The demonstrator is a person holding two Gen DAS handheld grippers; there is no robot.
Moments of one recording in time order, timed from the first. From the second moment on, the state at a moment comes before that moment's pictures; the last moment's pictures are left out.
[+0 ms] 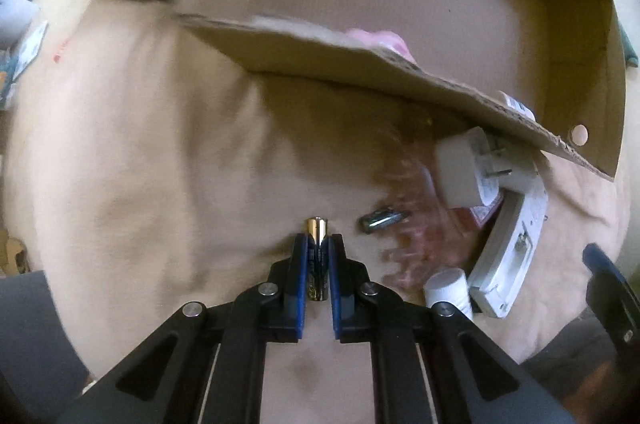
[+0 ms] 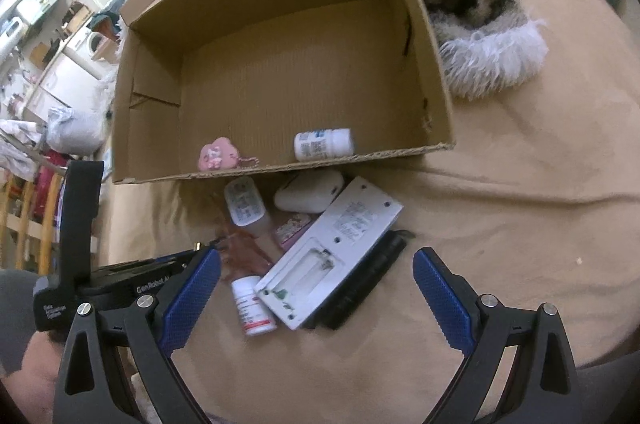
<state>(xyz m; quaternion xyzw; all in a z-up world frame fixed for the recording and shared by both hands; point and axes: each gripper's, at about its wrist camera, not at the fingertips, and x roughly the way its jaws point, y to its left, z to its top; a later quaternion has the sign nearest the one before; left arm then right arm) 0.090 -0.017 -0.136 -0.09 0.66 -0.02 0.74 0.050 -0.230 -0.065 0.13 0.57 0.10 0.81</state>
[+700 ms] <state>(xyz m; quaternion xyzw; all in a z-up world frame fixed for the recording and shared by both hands) 0.081 0.000 -0.127 -0.09 0.66 0.02 0.74 0.057 -0.148 -0.136 0.10 0.68 0.21 0.69</state>
